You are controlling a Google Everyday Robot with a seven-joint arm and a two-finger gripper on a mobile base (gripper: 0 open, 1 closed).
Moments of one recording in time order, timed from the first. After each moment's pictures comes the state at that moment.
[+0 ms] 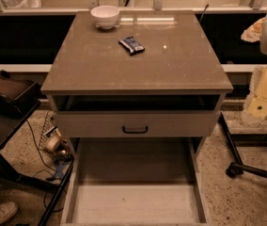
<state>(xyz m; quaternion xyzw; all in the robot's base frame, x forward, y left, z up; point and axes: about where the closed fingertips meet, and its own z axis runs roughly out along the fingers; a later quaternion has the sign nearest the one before) 0.438 -0.215 0.981 -0.60 0.78 -0.04 0.17</state>
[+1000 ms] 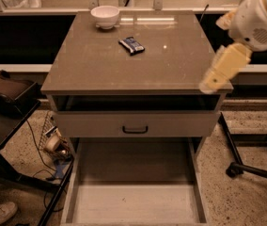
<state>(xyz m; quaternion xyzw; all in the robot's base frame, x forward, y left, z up) 0.515 -0.181 0.974 -0.56 0.77 0.02 0.29</state>
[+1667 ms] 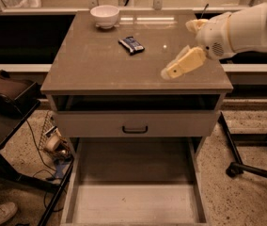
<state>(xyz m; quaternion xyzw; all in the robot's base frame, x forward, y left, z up) 0.603 -0.115 0.944 -0.51 0.71 0.16 0.46</state>
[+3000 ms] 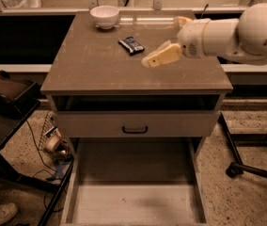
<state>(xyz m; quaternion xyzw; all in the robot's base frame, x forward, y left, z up) 0.670 -0.084 0.937 -0.44 0.68 0.18 0.55</state>
